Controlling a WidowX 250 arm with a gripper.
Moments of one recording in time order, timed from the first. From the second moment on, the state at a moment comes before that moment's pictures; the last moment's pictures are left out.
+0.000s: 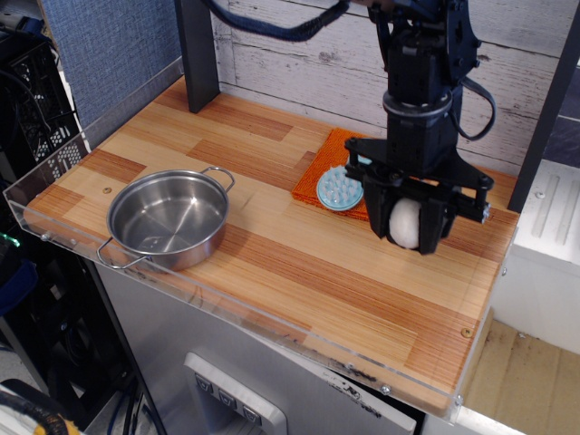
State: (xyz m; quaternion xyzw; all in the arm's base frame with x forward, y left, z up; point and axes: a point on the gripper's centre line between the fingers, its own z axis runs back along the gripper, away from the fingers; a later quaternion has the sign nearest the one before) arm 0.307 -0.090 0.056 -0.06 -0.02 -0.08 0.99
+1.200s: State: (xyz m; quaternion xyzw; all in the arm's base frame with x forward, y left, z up) arm 0.309 -0.072 0.172 0.00 -0.13 -0.10 0.99
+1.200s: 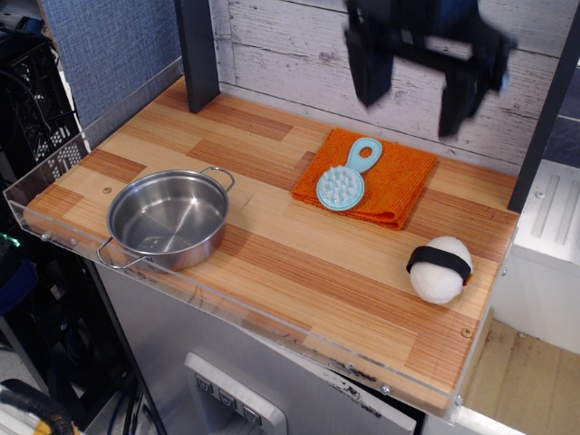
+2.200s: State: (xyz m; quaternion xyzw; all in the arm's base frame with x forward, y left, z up) arm 0.303 -0.028 0.175 -0.01 -0.04 -0.09 0.99
